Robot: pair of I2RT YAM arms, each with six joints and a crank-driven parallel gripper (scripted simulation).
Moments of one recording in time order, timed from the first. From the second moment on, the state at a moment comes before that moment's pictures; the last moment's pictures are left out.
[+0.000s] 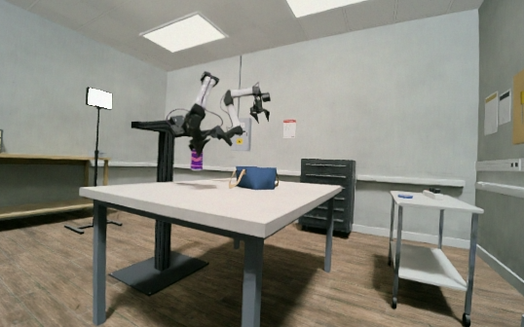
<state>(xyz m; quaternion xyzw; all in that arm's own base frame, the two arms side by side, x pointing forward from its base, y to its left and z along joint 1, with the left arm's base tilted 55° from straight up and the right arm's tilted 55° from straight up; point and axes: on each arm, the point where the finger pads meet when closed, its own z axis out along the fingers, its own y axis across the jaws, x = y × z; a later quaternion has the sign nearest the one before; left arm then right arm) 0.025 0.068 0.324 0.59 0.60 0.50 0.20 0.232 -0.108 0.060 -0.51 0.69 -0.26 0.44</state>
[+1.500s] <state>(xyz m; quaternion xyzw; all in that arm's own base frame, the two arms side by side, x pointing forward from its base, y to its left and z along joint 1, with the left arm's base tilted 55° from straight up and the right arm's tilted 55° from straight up) 0.025 0.068 0.324 0.59 0.60 0.50 0.20 0.194 -0.093 0.093 -0.51 0.68 -0.28 0.44</state>
